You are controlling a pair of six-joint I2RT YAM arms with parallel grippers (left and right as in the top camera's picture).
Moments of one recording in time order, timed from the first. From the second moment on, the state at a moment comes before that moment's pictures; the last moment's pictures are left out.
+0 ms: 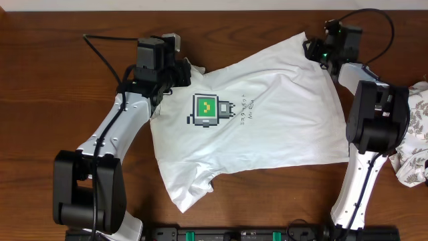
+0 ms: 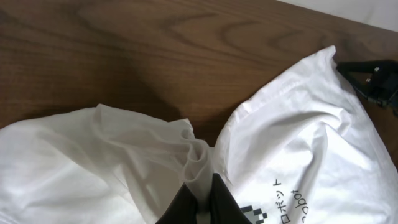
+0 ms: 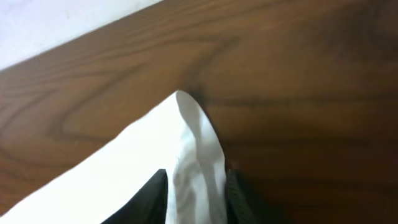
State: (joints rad) left arm -0.18 1.72 1.16 -0.17 0.30 -0.31; right arm -0.12 2.42 1.64 0.08 -0.40 0.28
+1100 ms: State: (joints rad) left arm -0.18 1.72 1.16 -0.16 0.30 -0.31; right arm -0.24 2.03 1.64 -0.31 -0.68 0.20
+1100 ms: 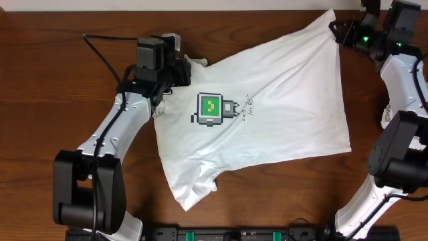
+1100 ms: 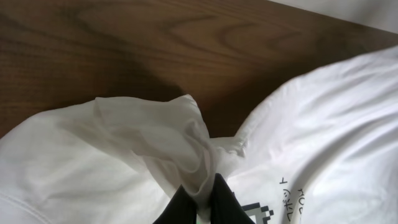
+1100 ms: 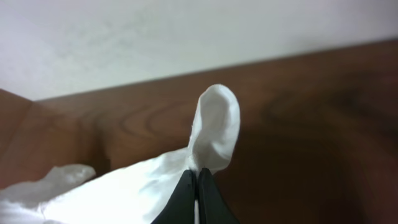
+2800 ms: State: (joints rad) left arm -0.16 1.57 1.16 -0.46 0.31 -0.29; right arm -0.26 1.96 1.64 -0.72 -0.42 0.02
